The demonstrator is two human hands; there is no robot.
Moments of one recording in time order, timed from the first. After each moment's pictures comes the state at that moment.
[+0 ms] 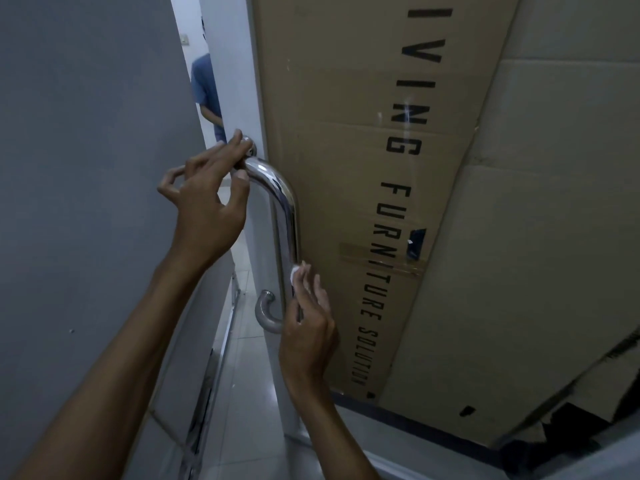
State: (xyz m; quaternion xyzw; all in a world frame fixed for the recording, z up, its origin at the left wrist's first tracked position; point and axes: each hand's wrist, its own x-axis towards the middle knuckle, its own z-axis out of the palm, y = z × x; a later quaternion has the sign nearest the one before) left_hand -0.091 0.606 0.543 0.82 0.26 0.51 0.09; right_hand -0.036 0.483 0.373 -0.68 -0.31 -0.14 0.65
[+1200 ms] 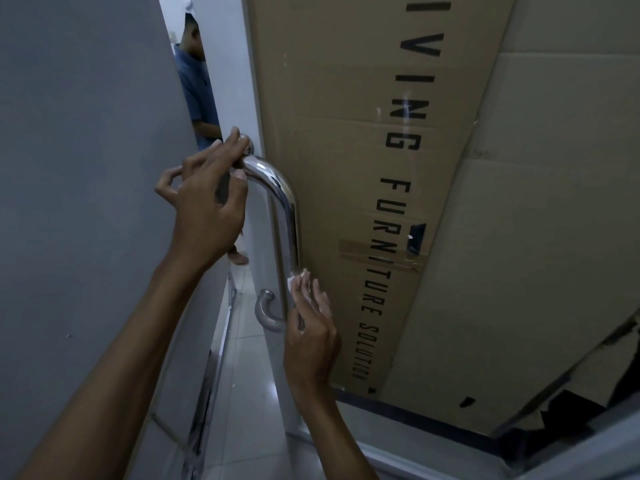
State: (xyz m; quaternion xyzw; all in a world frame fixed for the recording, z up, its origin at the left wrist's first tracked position) left_hand -0.093 0.609 0.541 0.83 0.25 0.50 0.10; right_hand -0.040 0.481 0.351 -0.70 -0.33 -0.15 0.61
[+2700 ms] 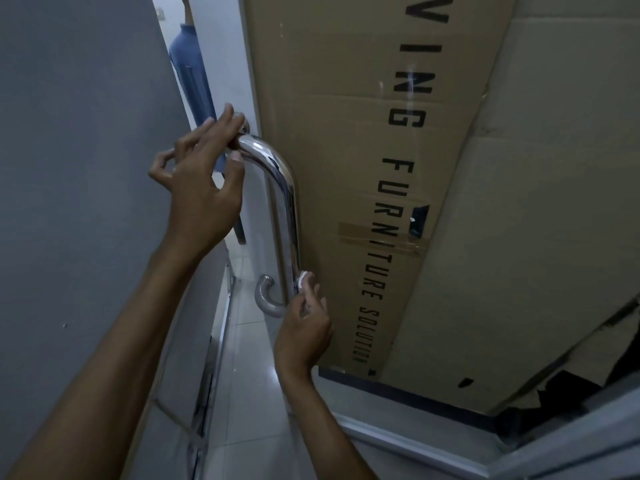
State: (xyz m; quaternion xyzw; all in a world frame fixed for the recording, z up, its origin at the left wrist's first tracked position) left_hand -0.091 0.613 0.538 0.83 0.25 0.49 0.10; right_hand -0.061 0.501 0.343 -0.72 -0.09 0.02 0.69
